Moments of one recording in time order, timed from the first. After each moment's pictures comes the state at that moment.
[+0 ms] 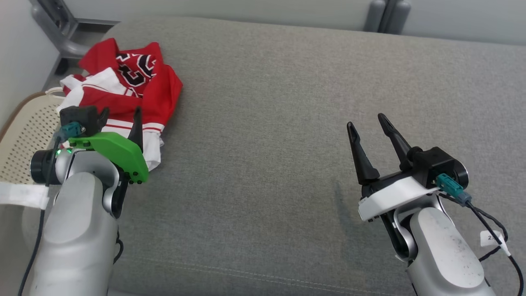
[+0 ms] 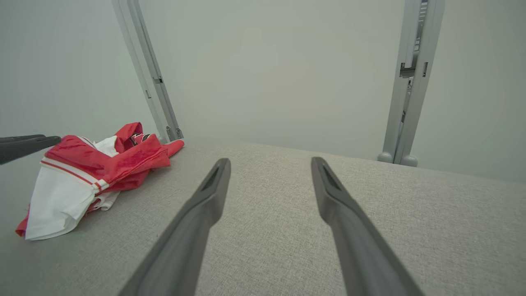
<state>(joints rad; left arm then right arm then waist) -0.67 0.16 -0.10 0.78 -0.25 -0.12 -0.04 -0.33 -0.06 0.17 0.29 0.16 0.13 -0.26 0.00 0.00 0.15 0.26</state>
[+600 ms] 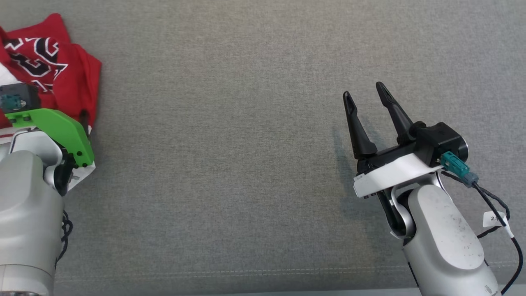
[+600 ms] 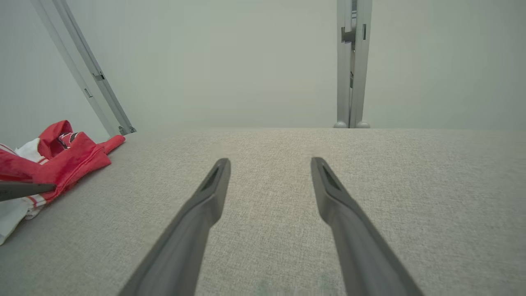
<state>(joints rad) -0.88 0.30 -0.14 1.09 -0.37 -0.12 0.16 -0.42 -0.05 0.19 0.24 0.19 0.13 -0.26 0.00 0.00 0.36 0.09</state>
